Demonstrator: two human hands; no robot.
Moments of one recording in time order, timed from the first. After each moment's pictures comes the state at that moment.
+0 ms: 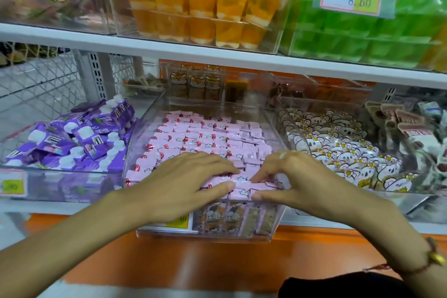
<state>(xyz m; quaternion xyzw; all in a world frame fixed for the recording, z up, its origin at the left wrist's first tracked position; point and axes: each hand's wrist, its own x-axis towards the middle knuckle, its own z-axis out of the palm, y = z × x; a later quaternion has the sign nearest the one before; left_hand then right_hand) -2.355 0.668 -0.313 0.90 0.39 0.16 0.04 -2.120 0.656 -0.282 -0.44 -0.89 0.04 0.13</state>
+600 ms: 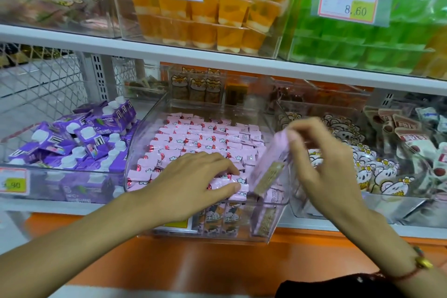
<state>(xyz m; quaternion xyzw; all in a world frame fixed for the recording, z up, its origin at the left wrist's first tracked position) -2.344 0.663 -0.313 0.88 0.43 0.18 0.06 -2.125 0.642 -0.281 -0.41 -0.76 -0.08 0.50</state>
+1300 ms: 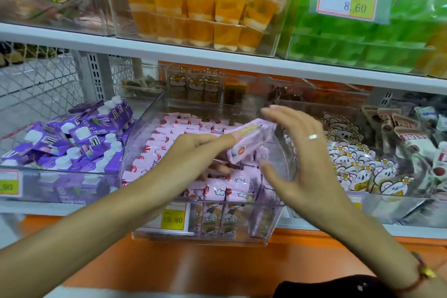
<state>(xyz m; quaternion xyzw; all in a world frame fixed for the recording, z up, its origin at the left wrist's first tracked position) -2.327 0.651 -0.278 0.60 0.47 0.44 0.48 -2.133 0.641 -0.284 -0.42 -0.81 -0.08 0.41</state>
